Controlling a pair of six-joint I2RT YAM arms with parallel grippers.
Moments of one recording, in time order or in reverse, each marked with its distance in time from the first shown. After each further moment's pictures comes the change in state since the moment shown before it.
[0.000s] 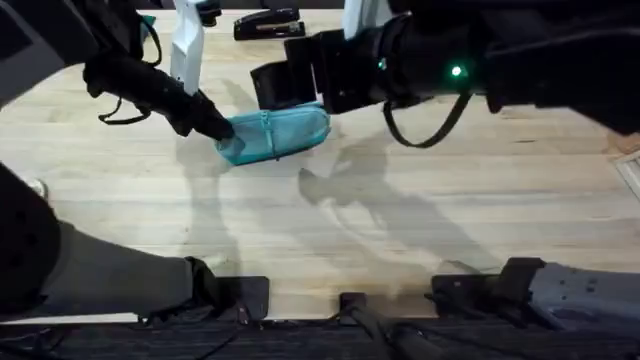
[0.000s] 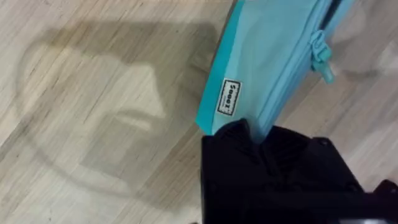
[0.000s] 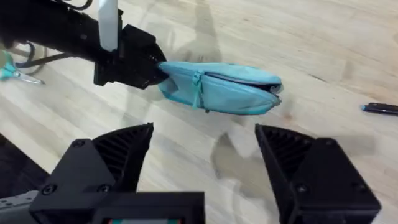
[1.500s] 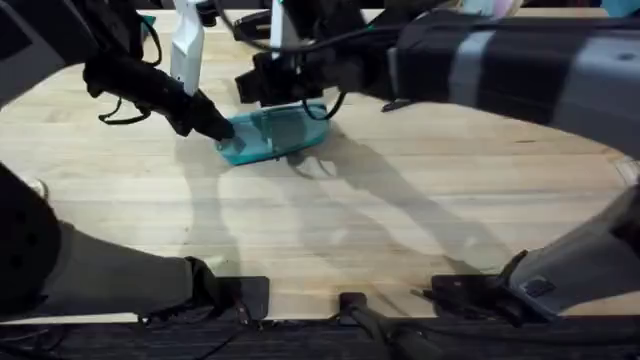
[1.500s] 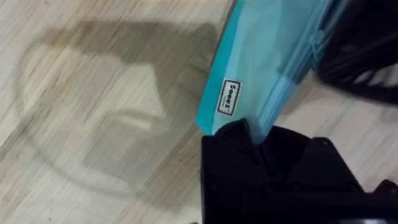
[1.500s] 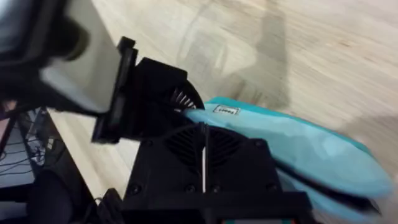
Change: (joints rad) left arm 0.000 0.000 0.000 0.000 0.000 0.000; right arm -0.119 0.456 0.000 0.519 -0.437 -0.027
